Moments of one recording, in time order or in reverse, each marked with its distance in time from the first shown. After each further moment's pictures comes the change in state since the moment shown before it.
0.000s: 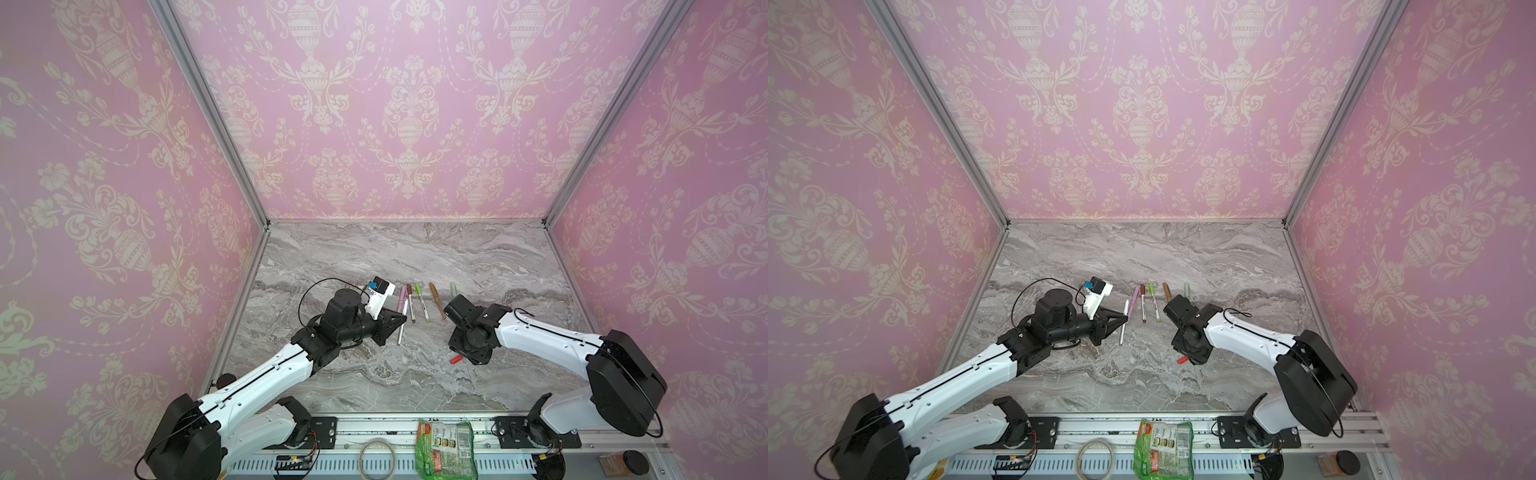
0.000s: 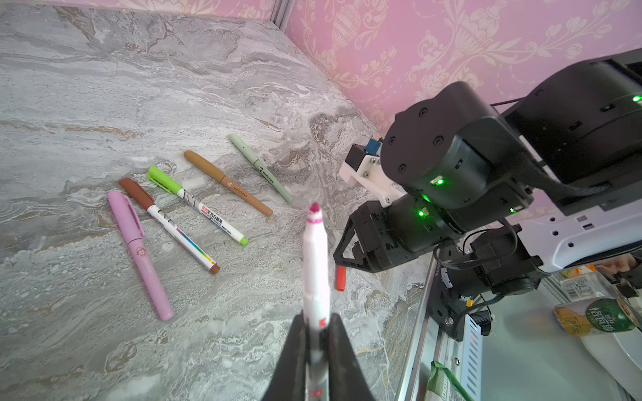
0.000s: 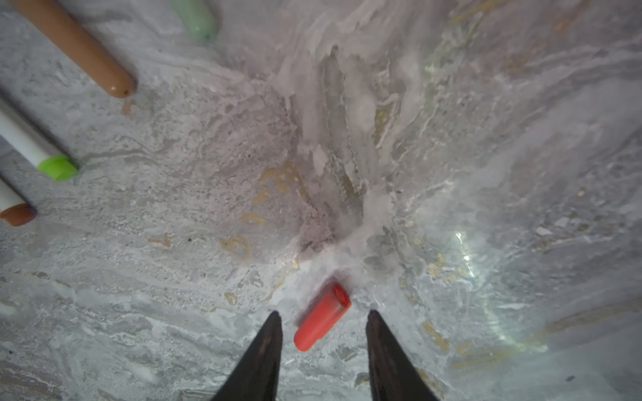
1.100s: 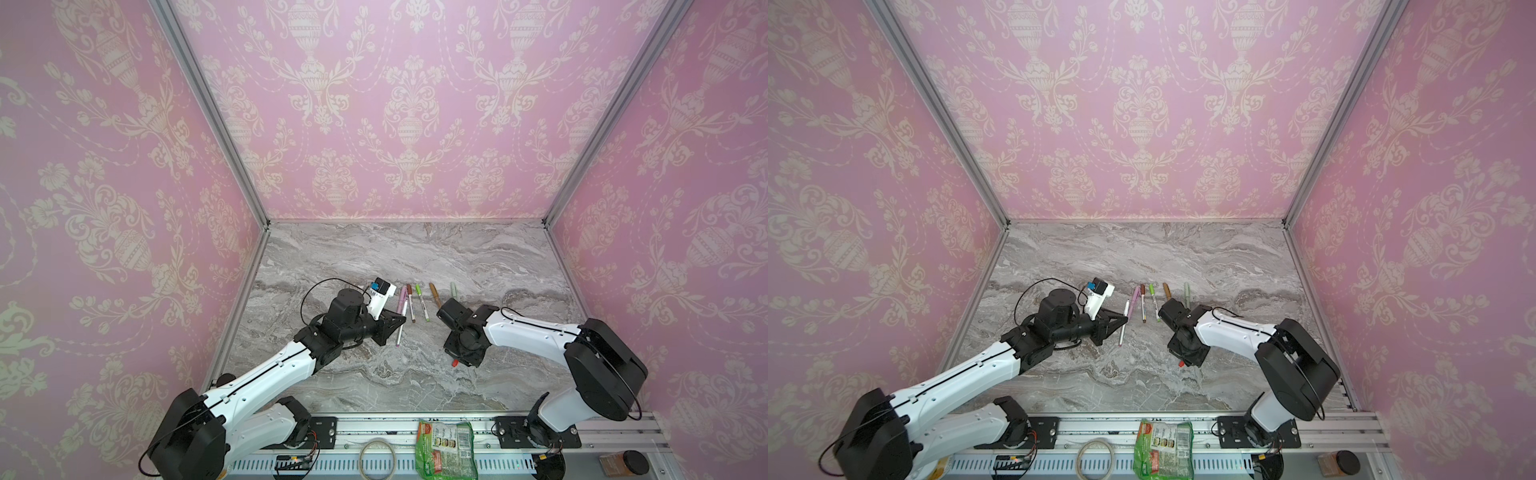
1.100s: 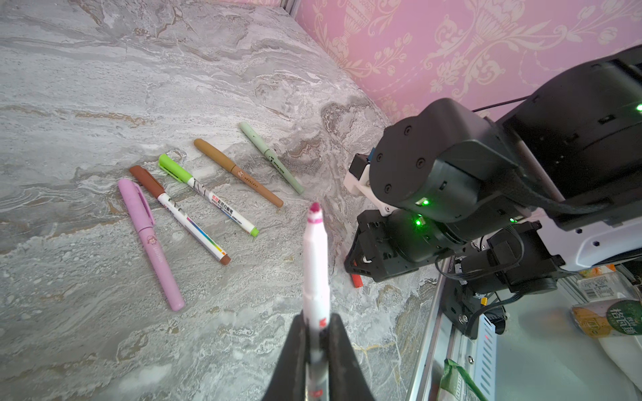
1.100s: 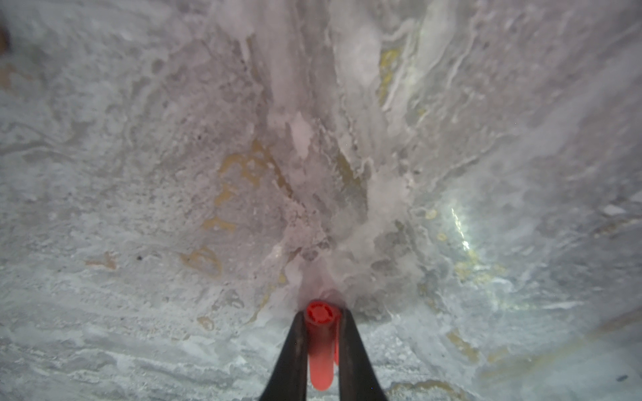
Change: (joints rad) left arm 0.000 0.031 0.000 -0.011 -0.020 0.014; right arm 0.019 0.096 0.013 0.015 -0.030 0.064
